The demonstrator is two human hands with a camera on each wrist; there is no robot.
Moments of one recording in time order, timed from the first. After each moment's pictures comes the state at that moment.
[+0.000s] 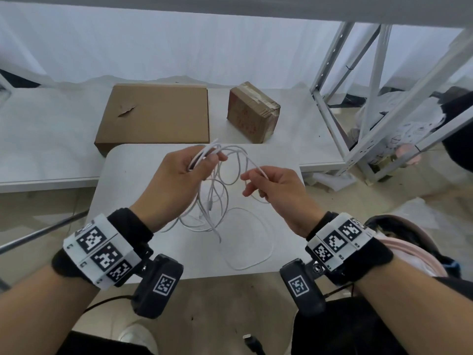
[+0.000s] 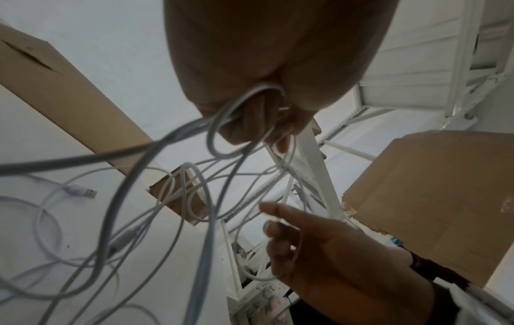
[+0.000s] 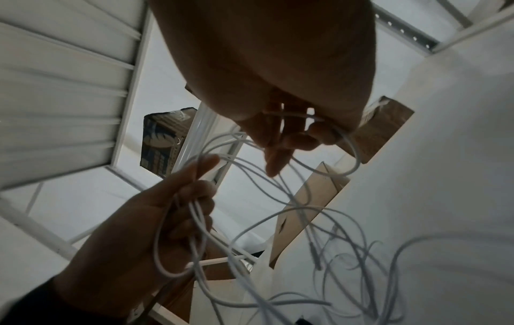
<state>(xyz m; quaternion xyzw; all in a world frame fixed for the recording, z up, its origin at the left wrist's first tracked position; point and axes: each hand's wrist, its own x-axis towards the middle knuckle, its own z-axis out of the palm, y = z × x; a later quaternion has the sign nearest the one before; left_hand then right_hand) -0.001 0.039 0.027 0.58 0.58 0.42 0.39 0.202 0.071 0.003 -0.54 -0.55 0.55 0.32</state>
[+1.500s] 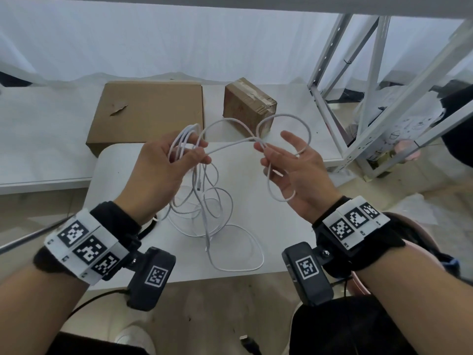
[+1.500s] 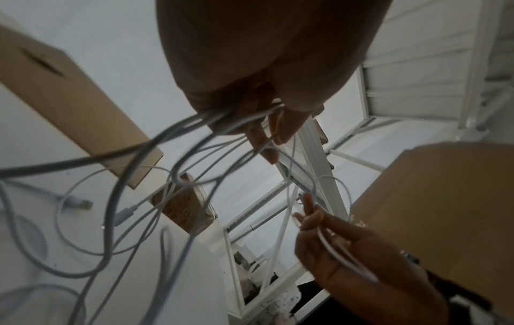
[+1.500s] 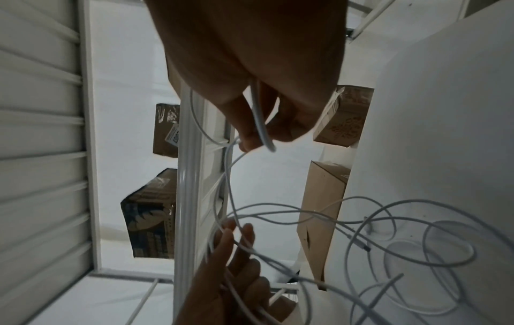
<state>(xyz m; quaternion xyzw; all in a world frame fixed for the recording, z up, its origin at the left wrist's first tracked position) -0.007 0.054 0.028 0.53 0.59 0.47 0.39 0.219 0.094 0.025 -0.44 -0.30 0.69 0.49</state>
